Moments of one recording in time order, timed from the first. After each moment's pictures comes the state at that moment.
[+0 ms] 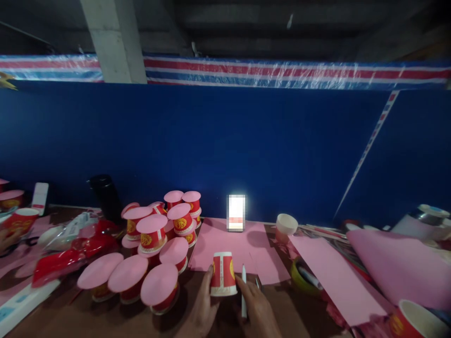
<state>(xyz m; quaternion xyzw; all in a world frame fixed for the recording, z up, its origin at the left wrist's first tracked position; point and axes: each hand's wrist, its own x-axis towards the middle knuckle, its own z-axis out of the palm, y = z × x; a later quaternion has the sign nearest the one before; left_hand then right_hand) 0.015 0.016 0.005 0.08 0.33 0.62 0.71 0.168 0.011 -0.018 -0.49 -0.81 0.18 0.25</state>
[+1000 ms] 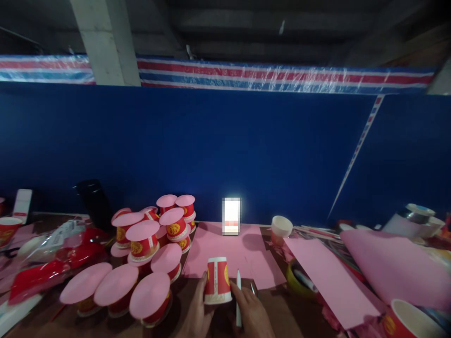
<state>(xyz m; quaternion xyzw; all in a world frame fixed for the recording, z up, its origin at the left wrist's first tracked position) 0.013 0.018 -0.004 0.06 0.38 0.63 0.68 0.166 0.014 -0.015 -0.52 -0.81 0.17 0.21</state>
